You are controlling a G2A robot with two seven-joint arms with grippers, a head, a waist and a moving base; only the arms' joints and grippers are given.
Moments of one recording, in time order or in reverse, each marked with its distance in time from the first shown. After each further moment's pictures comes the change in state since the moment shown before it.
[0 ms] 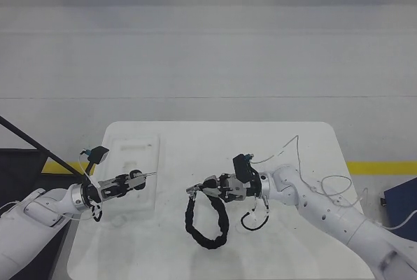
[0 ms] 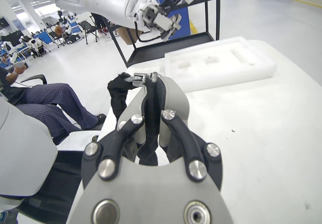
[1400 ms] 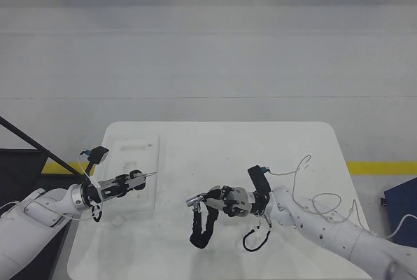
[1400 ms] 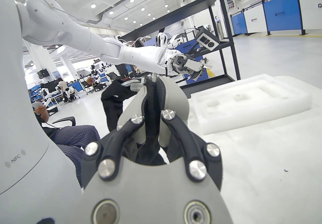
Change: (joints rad) left arm 0.000 0.000 0.000 0.000 0.000 0.000 0.000; right arm -0.030 0.035 -0.176 -0.060 -0.054 0.000 -0.506
